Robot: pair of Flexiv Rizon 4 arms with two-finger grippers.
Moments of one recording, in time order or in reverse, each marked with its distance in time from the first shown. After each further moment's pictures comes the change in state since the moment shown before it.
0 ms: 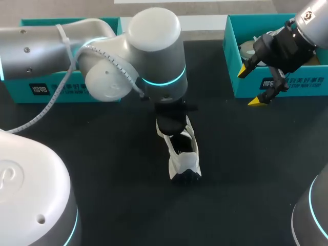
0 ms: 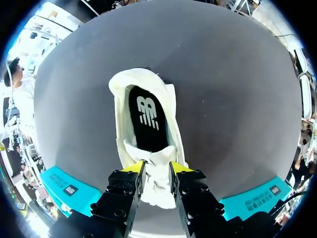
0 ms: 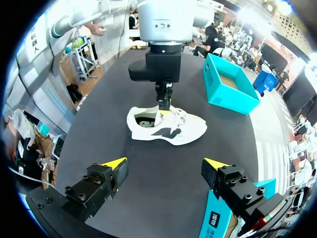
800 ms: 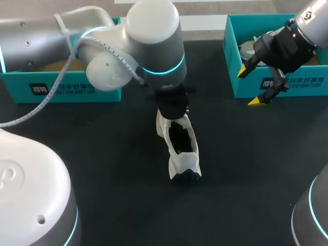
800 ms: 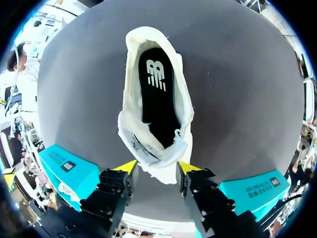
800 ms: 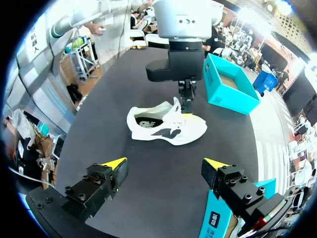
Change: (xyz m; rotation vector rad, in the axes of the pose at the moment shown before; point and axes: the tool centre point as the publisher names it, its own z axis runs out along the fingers) left arm -0.003 0.055 -0.010 -0.107 -0.017 -0.053; right arm 0.000 0.000 0.000 0.000 0.000 0.000
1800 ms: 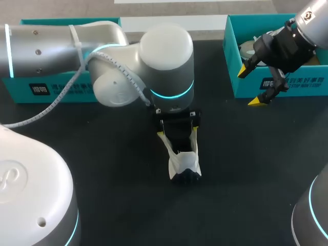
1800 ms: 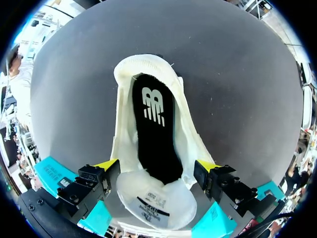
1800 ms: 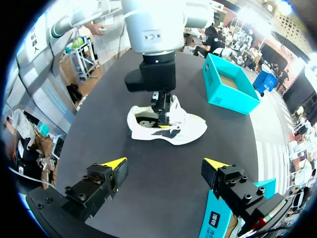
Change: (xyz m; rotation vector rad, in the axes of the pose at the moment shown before) left arm 0.002 -0.052 0.015 0.022 0.048 -0.010; right arm 0.000 0.000 0.000 0.000 0.000 0.000
